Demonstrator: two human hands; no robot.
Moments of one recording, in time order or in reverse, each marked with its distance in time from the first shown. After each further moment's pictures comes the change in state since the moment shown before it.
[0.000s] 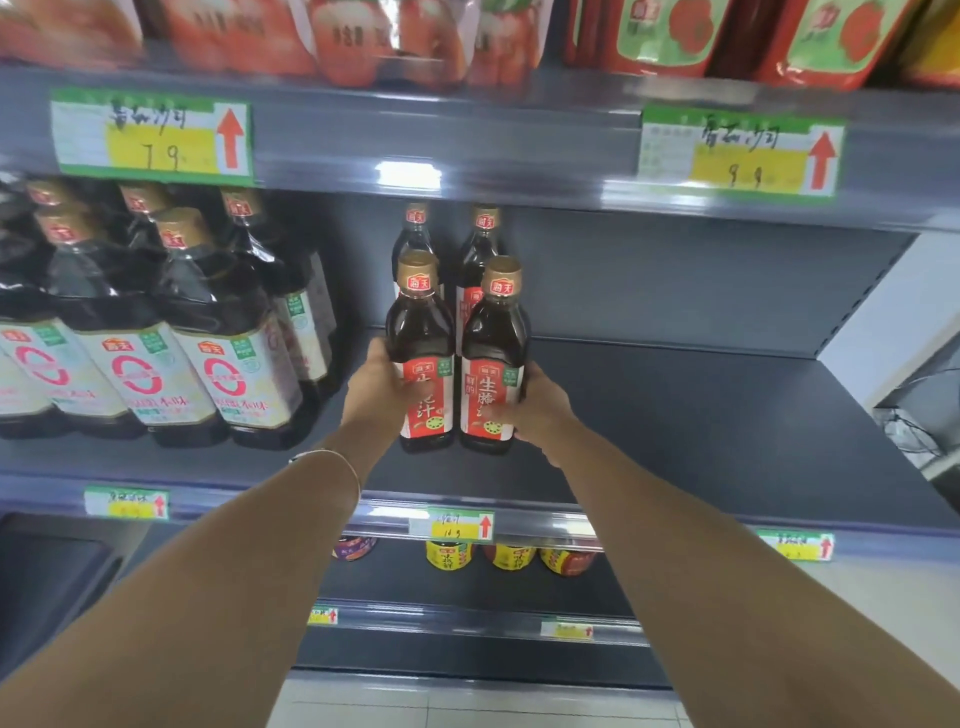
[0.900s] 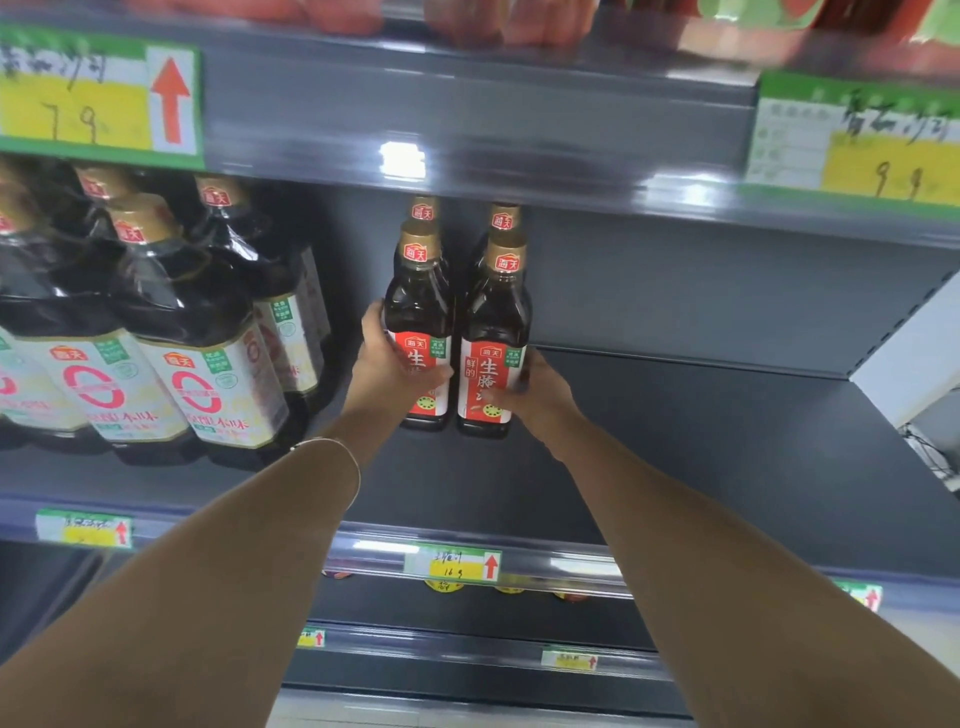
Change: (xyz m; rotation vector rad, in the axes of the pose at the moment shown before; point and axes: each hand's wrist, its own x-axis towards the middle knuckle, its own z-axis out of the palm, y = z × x) left_hand 0.052 -0.010 0.012 -0.128 0.029 0.073; right_hand 0.053 0.000 0.005 0.031 0.004 -0.110
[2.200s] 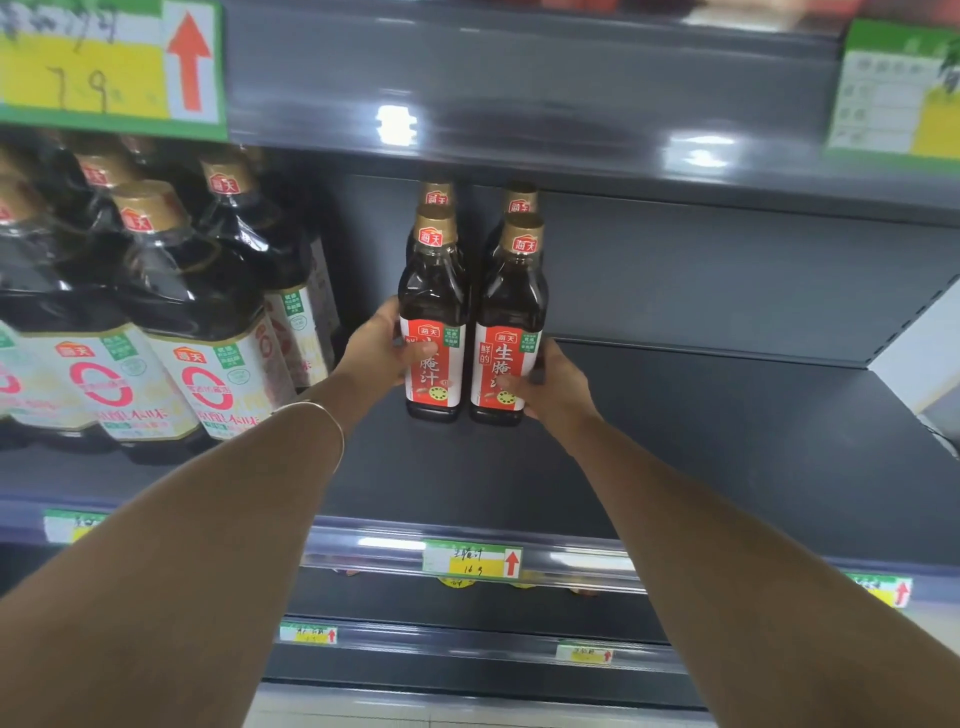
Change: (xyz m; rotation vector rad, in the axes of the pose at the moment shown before) left_hand 0.023 0.005 -0.024 0.030 -0.189 -0.109; right_hand 0.008 0.011 0.008 0.024 0.079 -0.049
